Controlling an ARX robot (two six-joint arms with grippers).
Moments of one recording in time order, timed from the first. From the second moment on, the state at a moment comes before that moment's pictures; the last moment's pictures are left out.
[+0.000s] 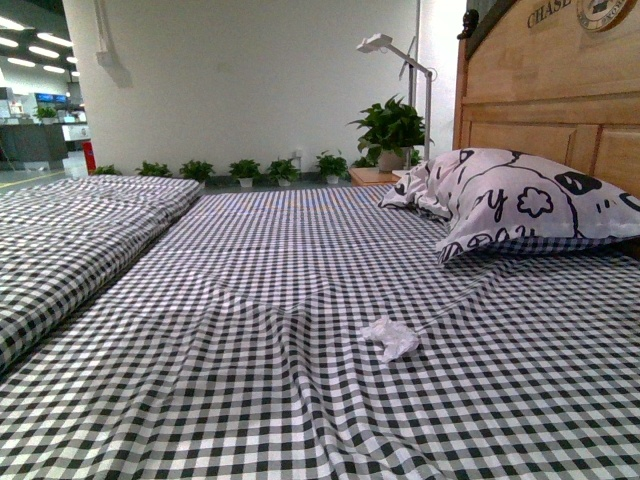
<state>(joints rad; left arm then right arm) -0.10 0.32 0.29 0.22 -0.05 0.14 0.53 0.55 0.38 0.19 0.63 -0.09</state>
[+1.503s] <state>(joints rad) 0.03 1.63 0.88 -0.05 0.56 1.01 0.52 0.54 0.38 0.19 0.63 -0.09</state>
